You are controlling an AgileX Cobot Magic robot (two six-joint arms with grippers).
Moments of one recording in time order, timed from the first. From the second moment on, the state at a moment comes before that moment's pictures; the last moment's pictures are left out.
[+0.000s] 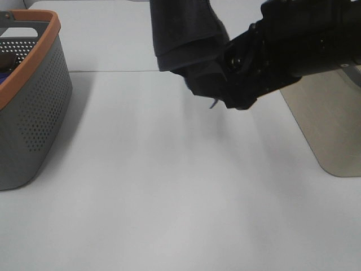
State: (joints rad) left arm -0.55 1.52 -1.69 -0.93 0.20 0.45; right arm 0.66 1.22 -0.85 0.41 0.27 -0.63
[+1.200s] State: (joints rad) left arm -0.55 1.52 -1.69 -0.92 0.21 0.45; right arm 0.66 1.34 -0.85 0.52 0.05 -0.61
